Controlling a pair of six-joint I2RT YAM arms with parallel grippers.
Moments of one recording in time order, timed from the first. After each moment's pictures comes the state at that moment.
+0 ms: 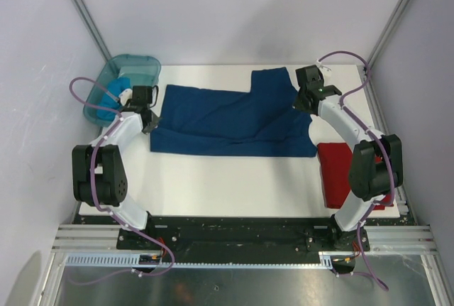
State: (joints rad) left arm -0.01 1.62 1.12 -0.47 -0.34 -0.76; right arm 0.28 1.72 1.43 -0.57 0.33 0.62
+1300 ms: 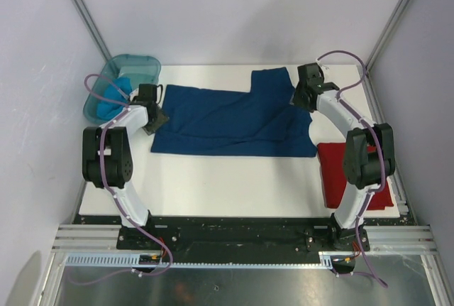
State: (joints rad) left arm -0.01 1.81 1.21 -0.43 -0.25 -0.70; right arm 0.23 1.81 1.46 -0.51 0.27 0.59
